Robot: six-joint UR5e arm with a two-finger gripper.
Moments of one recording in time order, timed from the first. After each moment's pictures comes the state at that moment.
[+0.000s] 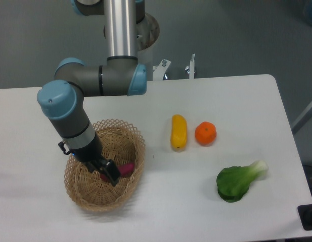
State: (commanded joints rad) arm 2.09 -1.96 -1.60 -0.76 1.82 0.71
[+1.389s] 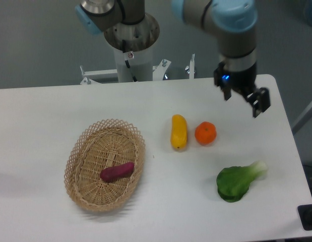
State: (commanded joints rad) arm 2.78 -1.69 -1.58 -1.18 1.56 1.74
